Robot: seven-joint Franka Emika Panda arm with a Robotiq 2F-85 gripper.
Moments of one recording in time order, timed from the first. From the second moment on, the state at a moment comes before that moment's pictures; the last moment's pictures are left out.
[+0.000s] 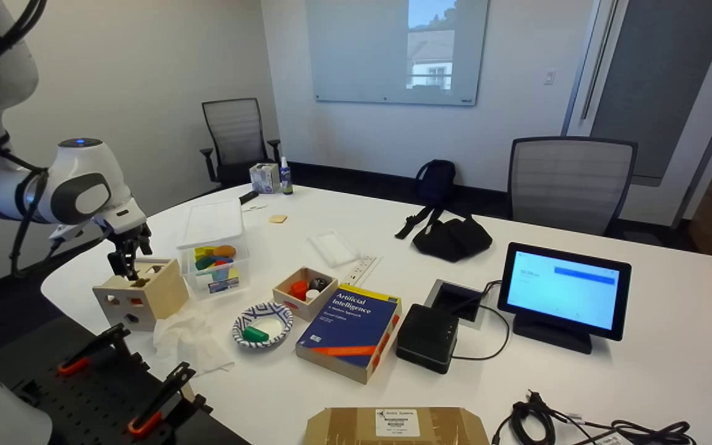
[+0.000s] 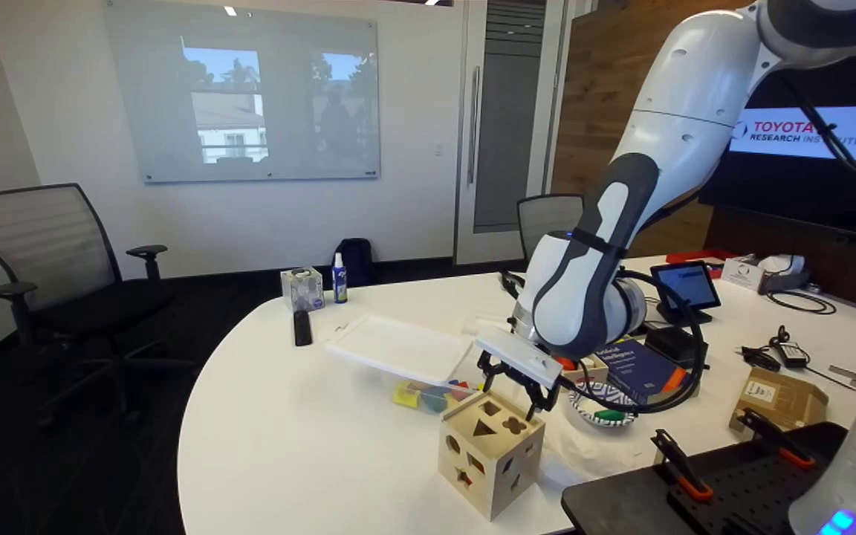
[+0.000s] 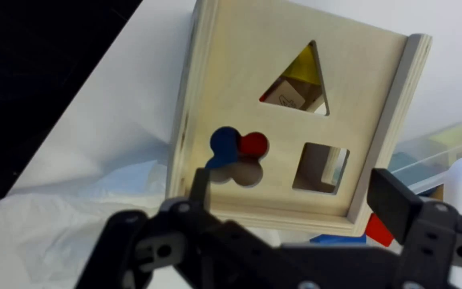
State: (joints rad) arm 0.56 0.39 0.12 -2.60 0.30 3.18 1.30
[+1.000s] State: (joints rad) arm 0.70 0.46 -0.02 -2.53 0.33 3.18 1.38
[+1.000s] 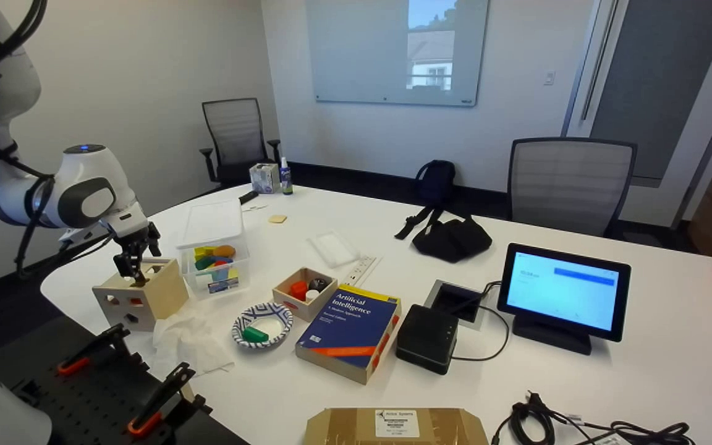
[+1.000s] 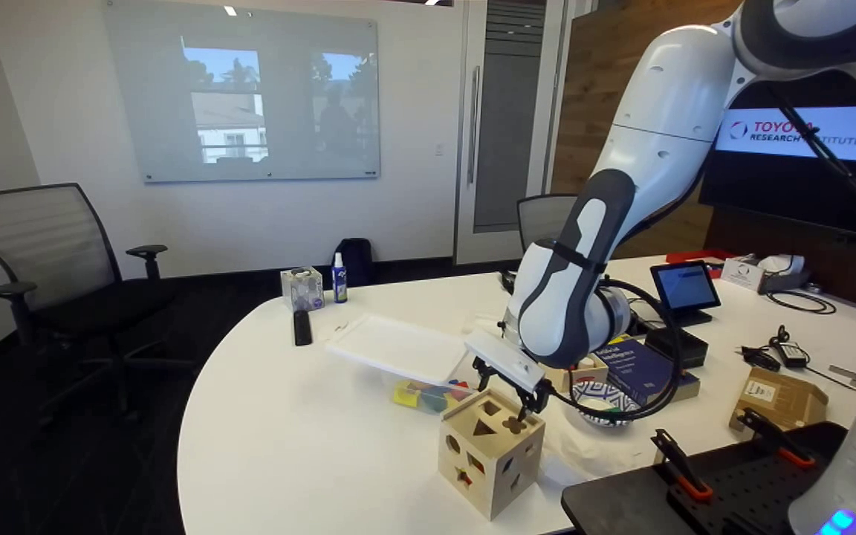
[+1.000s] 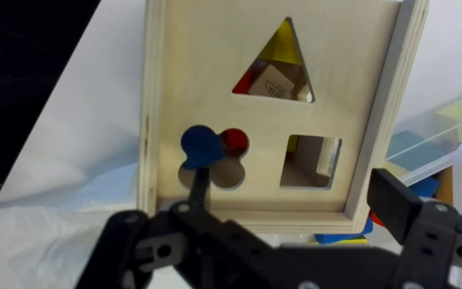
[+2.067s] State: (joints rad) arm 0.71 0.52 -0.02 -2.48 0.35 3.17 1.40
